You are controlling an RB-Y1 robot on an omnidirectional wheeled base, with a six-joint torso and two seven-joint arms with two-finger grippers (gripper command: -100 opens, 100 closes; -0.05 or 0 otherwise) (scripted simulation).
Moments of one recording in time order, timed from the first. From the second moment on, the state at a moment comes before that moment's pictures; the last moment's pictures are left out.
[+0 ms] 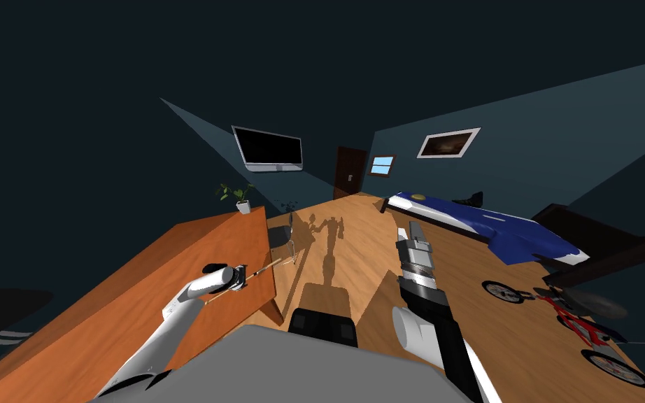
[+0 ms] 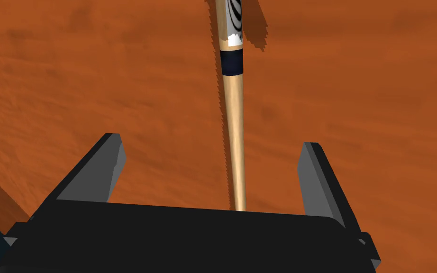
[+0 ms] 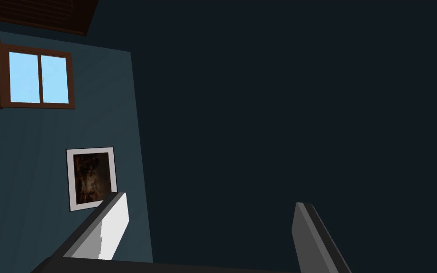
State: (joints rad) left arm 0.09 0.47 0.40 -1.21 0.57 0.88 0.05; right arm 0.49 0.05 -0.01 -2.29 0.06 -0.38 0.15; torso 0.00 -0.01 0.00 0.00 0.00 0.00
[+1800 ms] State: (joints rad) left arm 0.10 0.50 0.55 -0.99 0.58 1.14 -0.06; right arm 0.49 0.05 -0.01 -2.29 0.06 -0.38 0.15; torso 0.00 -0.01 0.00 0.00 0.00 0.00
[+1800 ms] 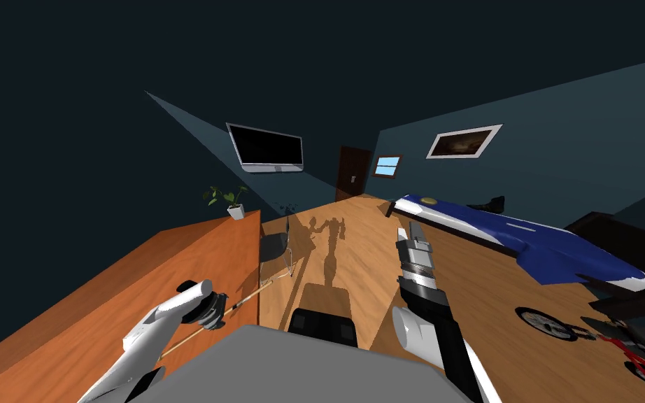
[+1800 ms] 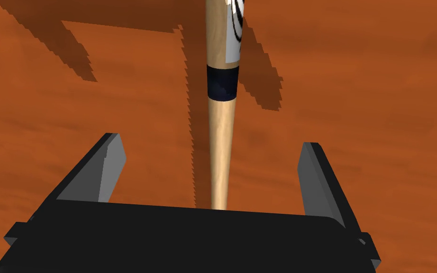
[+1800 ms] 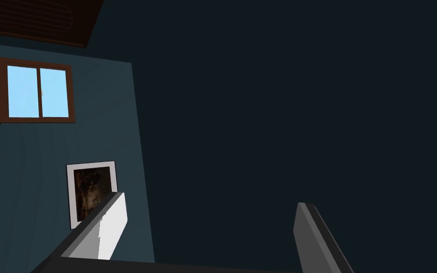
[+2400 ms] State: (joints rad) left arm 0.13 0.49 0.64 -0.95 0.58 1.13 -0.21; right arm 0.49 0.05 -0.01 -2.29 0.06 -0.38 0.15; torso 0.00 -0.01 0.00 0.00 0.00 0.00
